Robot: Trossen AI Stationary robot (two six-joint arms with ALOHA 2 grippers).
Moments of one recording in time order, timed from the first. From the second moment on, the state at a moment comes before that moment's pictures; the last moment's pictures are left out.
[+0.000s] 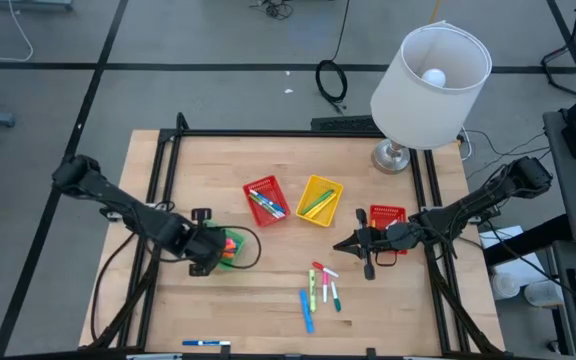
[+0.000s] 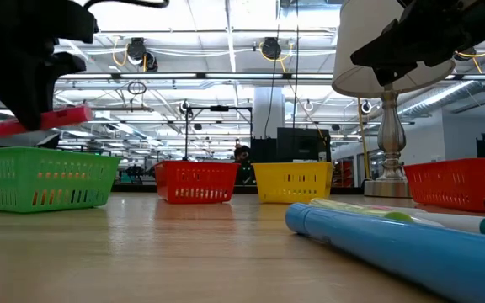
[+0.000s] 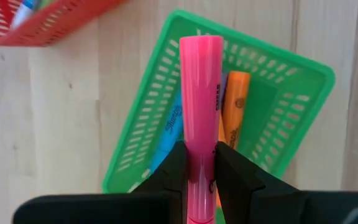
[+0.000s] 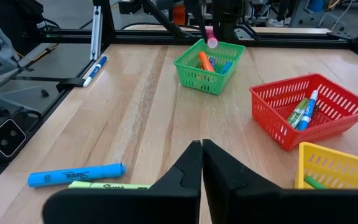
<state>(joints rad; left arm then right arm) -0.48 1.30 0.89 -1.00 -0.28 -0.45 0.41 1.11 0.44 0.34 0.31 0.14</state>
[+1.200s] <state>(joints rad) -0.43 1.32 0.75 -0.86 -0.24 -0.48 0.41 1.11 0.44 0.34 0.31 0.14</state>
